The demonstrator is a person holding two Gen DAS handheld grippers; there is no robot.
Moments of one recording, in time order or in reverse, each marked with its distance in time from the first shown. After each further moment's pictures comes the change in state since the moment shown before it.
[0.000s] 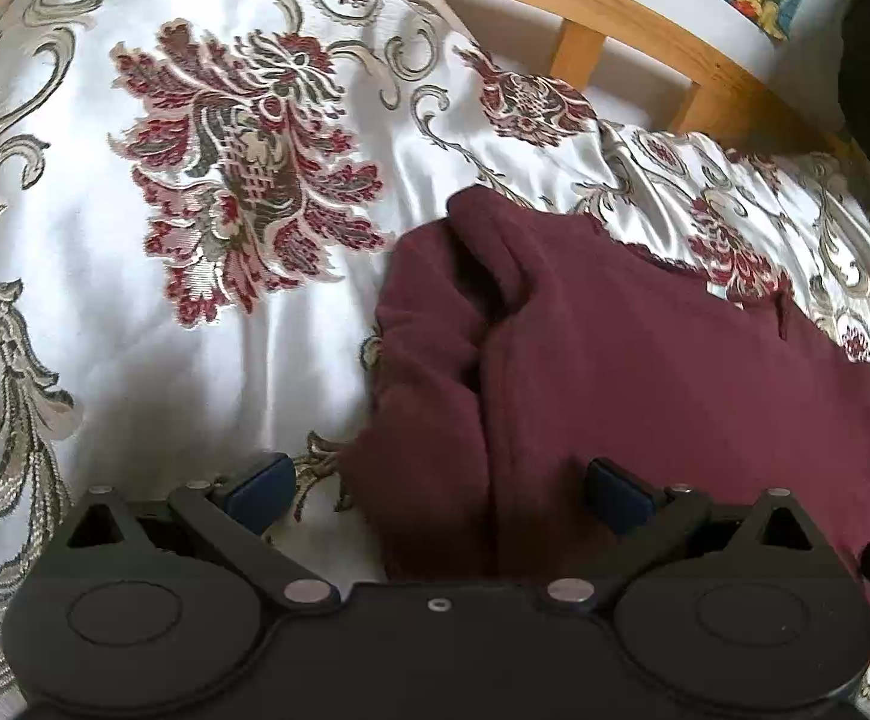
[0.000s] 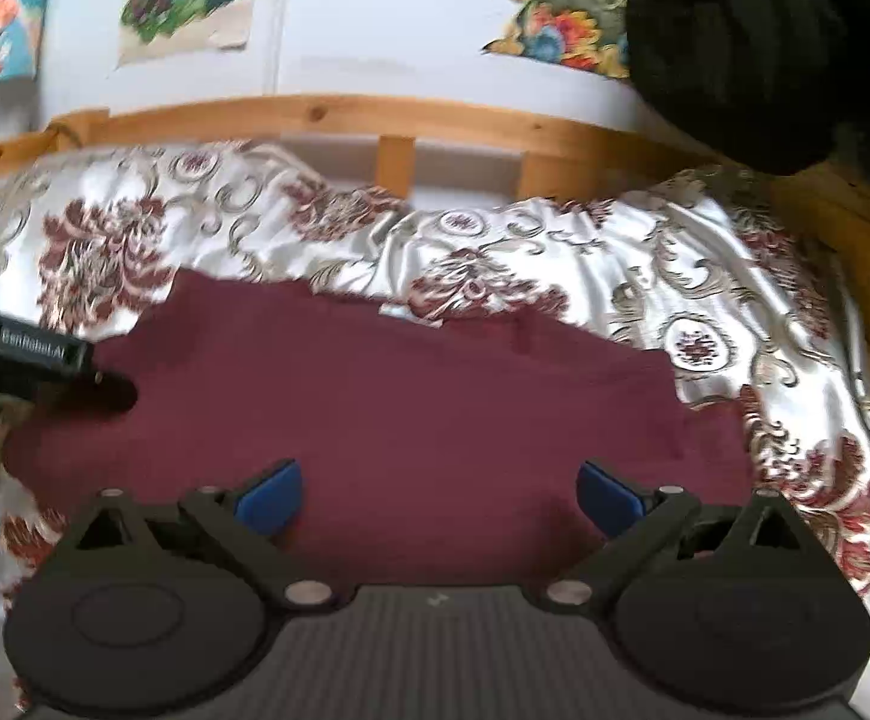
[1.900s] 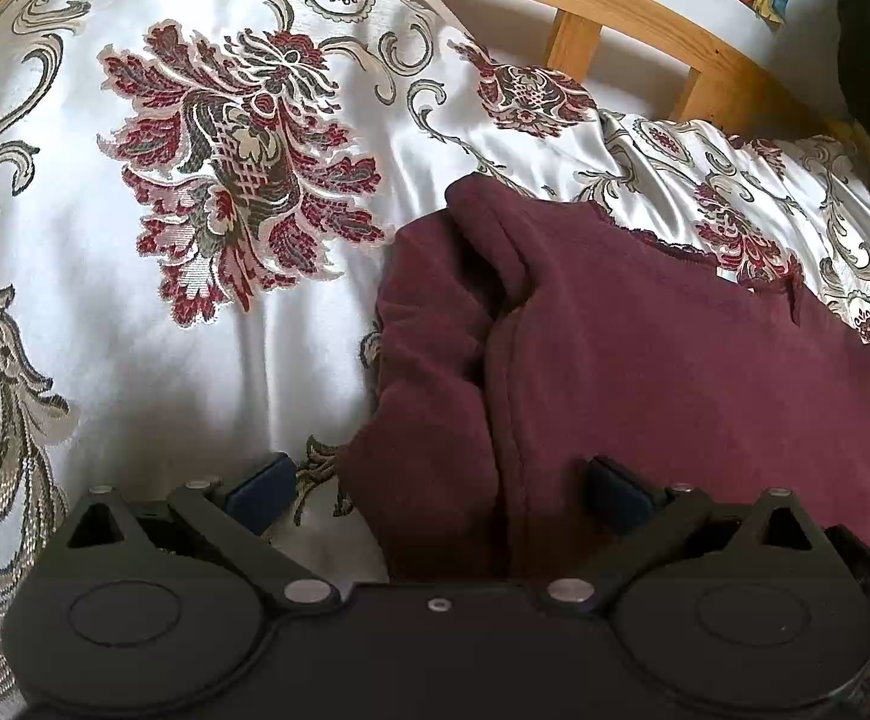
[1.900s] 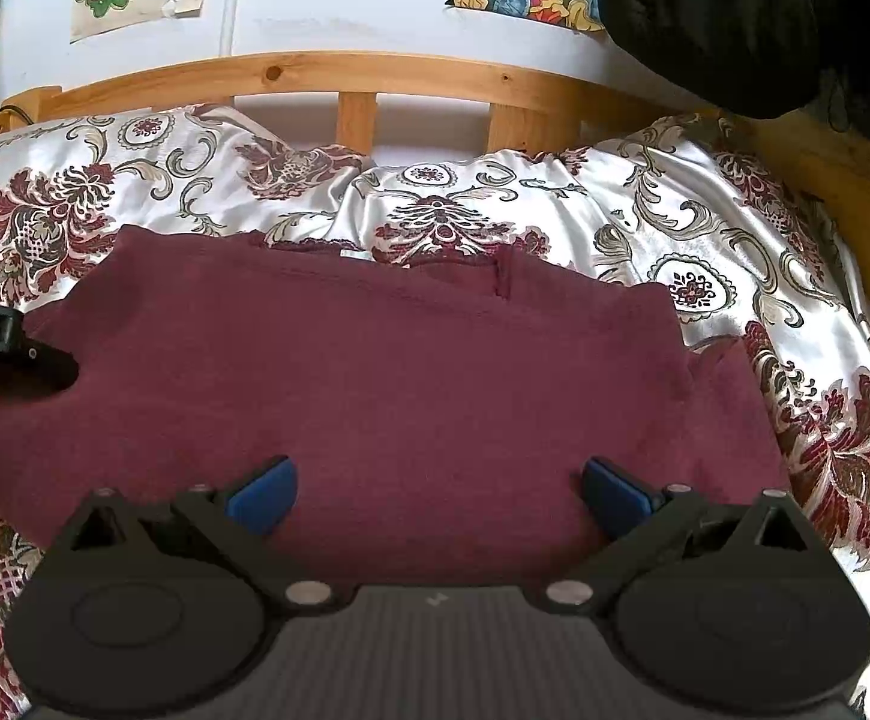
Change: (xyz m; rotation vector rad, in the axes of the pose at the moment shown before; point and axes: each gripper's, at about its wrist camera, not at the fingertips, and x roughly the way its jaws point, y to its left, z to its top) left arm 0.006 0.002 -0.001 0.027 0.002 0.009; right arm 0.035 -0.002 -0.021 0.048 0.037 -0.066
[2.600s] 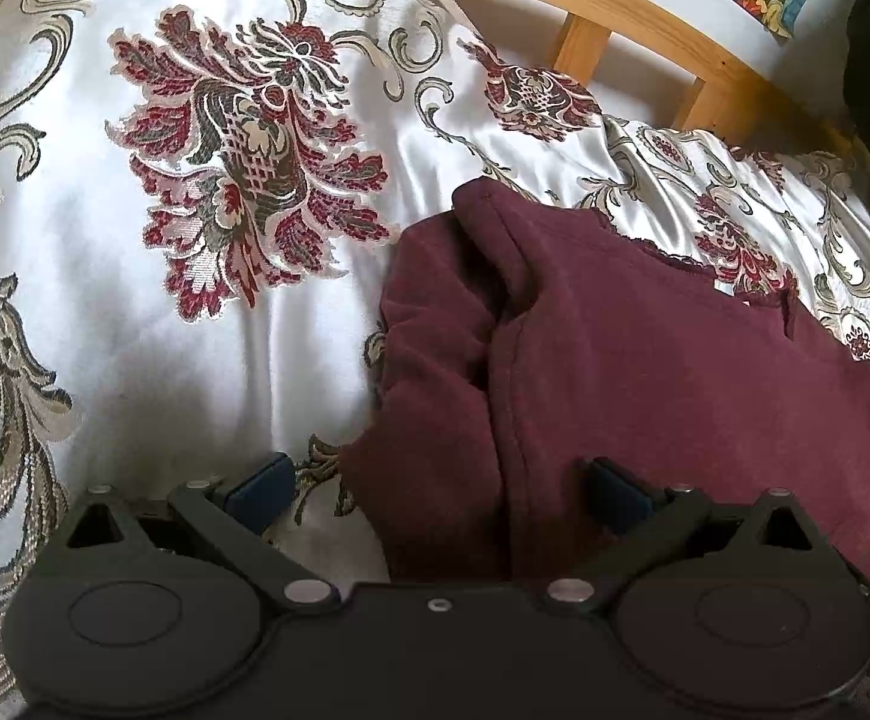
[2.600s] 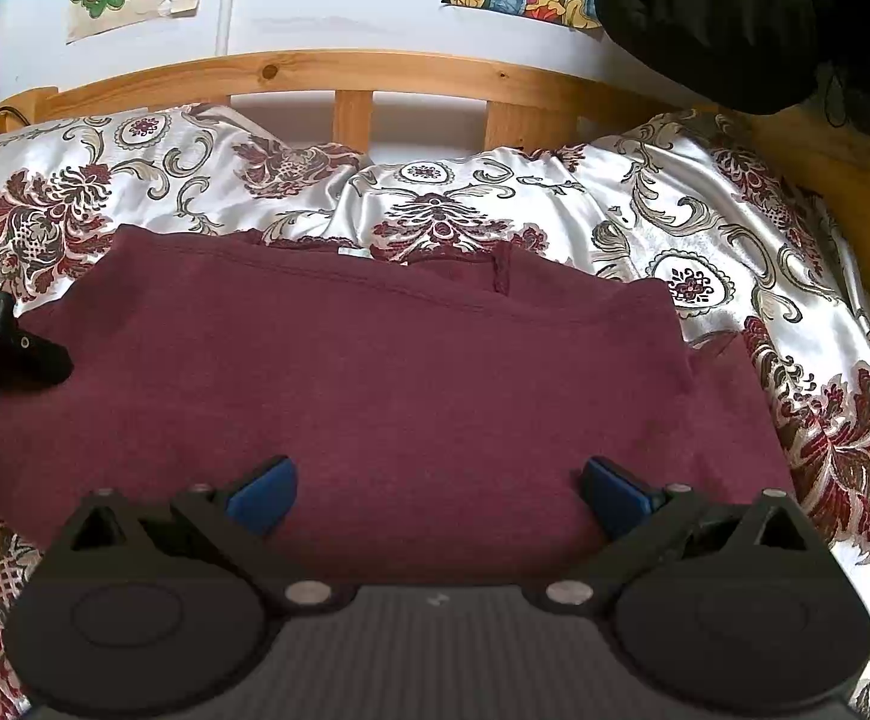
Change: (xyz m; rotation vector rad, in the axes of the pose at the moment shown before) left arm -0.003 0.005 0.002 -0.034 0.013 -0.026; right arm 0.000 0.001 0.000 0.008 0.005 -0.004
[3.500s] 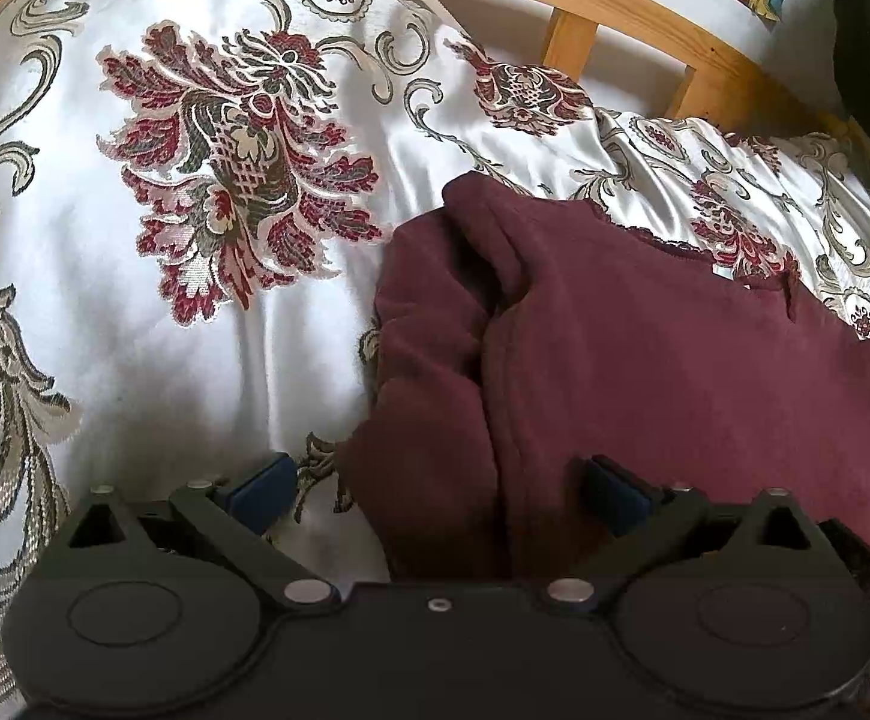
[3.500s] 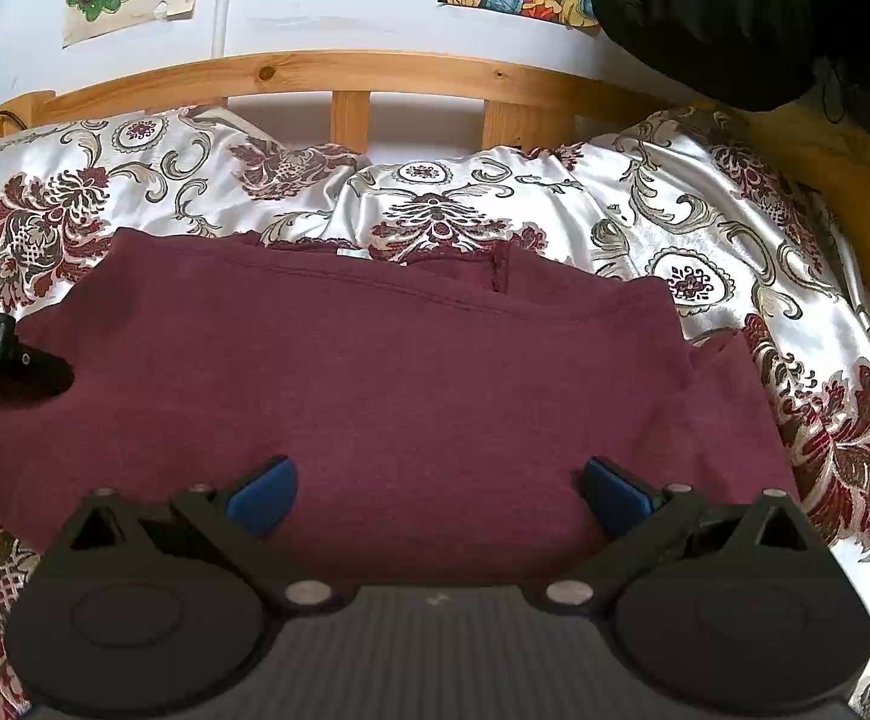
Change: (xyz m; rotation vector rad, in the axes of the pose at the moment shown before) left arm 0.001 -0.005 -0.003 0.048 -0.007 0.019; right arm 0.001 0.000 0.000 0.007 -0.001 0.000
